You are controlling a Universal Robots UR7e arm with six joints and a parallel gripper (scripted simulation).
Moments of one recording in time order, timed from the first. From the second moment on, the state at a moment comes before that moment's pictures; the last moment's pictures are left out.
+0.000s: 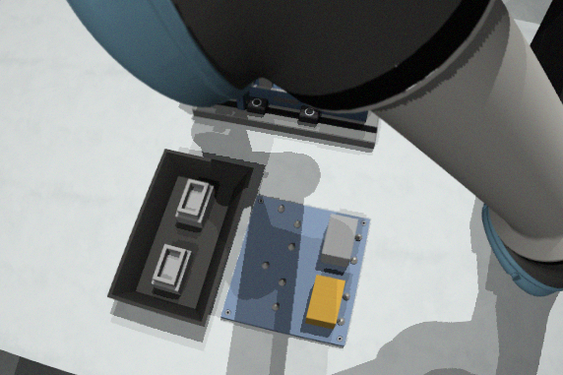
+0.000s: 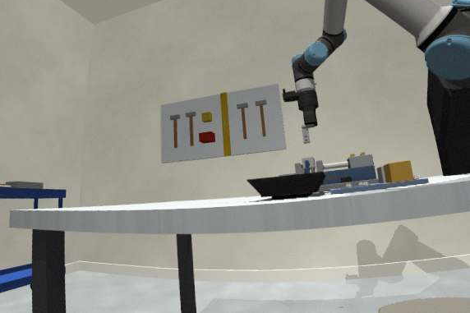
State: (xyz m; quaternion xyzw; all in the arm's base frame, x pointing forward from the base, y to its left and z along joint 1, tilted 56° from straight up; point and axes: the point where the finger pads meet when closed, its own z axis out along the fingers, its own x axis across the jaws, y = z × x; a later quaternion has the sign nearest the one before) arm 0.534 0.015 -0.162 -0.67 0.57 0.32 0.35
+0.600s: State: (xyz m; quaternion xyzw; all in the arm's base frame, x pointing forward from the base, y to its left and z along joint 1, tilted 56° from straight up) arm 0.533 0.033 -0.174 -0.67 0.57 0.32 0.35
